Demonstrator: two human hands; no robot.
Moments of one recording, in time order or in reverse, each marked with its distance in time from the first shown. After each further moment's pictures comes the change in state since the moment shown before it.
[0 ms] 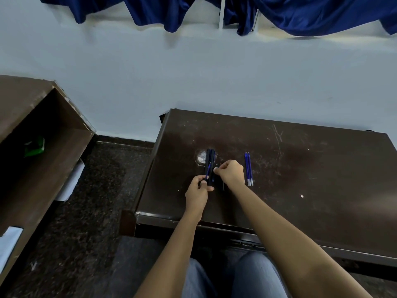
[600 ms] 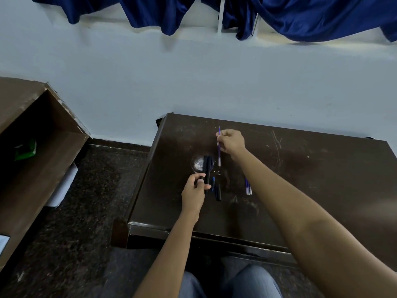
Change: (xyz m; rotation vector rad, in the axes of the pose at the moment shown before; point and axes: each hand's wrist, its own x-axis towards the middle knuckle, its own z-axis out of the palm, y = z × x) left_hand 0.019 0.017 0.004 -0.033 0.024 0.074; right_hand 0.078 -0.067 -0.037 0.451 -0.070 -0.083
